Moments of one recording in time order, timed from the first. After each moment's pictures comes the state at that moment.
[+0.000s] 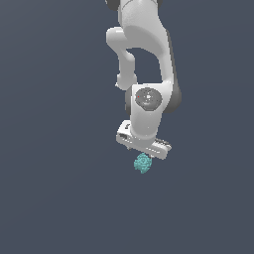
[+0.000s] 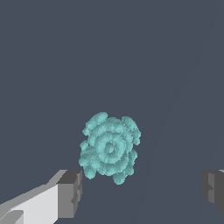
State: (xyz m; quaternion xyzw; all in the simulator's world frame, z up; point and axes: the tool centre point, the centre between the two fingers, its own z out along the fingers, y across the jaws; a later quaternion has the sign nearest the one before) arm 0.047 0.055 0.115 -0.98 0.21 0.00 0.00
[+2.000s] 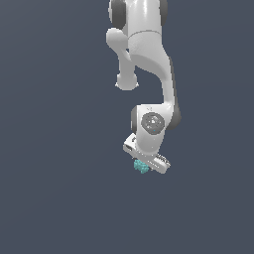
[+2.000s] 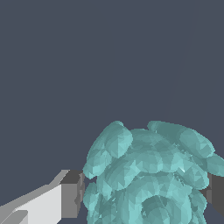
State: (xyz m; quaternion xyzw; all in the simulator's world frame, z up) arm 0.061 0.075 0.039 -0.96 0.30 0.00 0.00
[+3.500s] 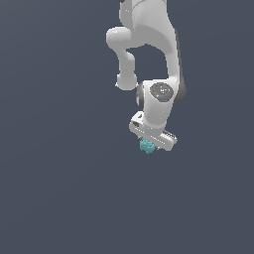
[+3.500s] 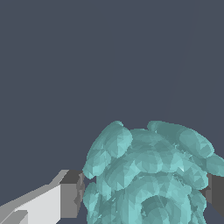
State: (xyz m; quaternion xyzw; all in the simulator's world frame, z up) arm -0.013 0.101 0.093 -0.95 0.30 0.00 0.00
